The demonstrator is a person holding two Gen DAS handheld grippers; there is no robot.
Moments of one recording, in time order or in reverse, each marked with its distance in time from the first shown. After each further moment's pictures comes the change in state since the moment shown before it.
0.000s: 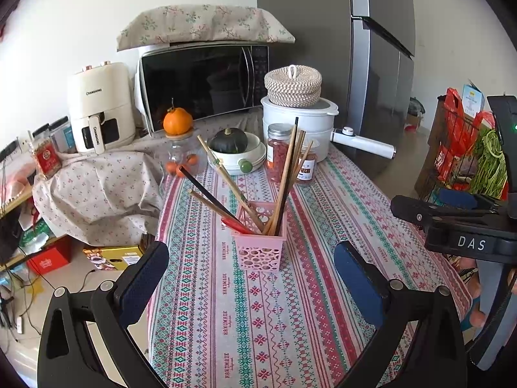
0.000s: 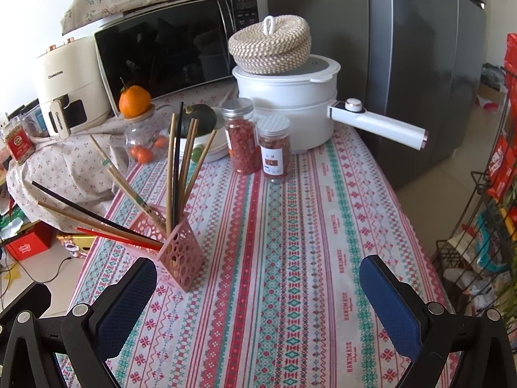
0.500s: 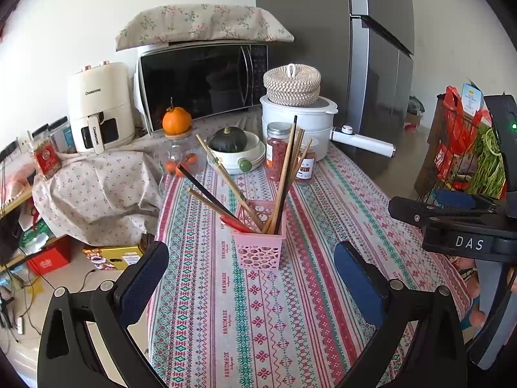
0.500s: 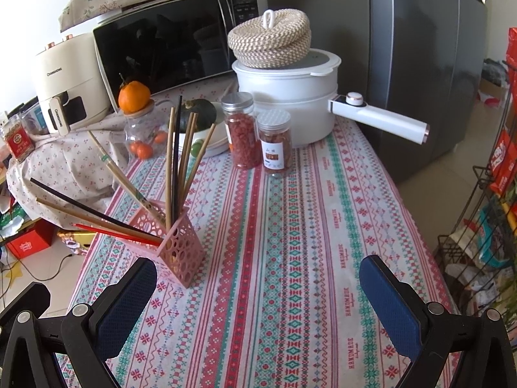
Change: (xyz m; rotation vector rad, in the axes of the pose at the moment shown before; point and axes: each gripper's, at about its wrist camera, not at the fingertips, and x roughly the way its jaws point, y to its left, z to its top) left arm -0.001 -0.001 -0.001 0.003 0.000 0.000; right arm 0.003 0.000 -0.002 0.005 0.019 0.003
